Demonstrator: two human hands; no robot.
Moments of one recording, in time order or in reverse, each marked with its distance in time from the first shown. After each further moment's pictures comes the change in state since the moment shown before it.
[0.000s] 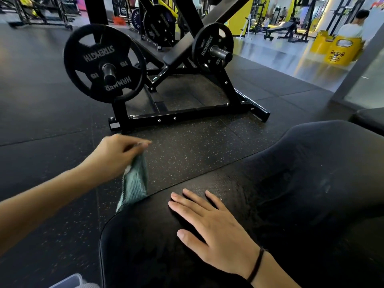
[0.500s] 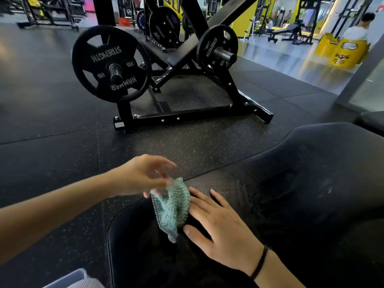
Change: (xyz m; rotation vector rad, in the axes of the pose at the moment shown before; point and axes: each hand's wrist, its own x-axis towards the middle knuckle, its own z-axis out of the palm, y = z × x) left_hand -0.022 0.015 0.021 -0.177 -0.554 -0.028; right_hand -0.002 -0.002 0.000 0.006 0.027 0.002
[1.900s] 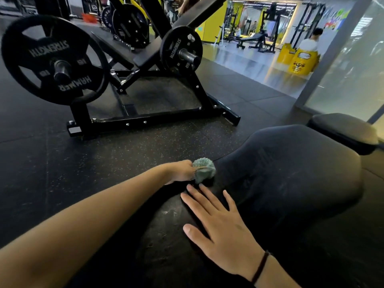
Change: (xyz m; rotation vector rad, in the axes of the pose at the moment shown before) left_hand 0.186 0.077 0.097 -0.019 -0.148 -0.152; right_hand -0.040 0.077 -0.032 -0.090 -0.060 0.329
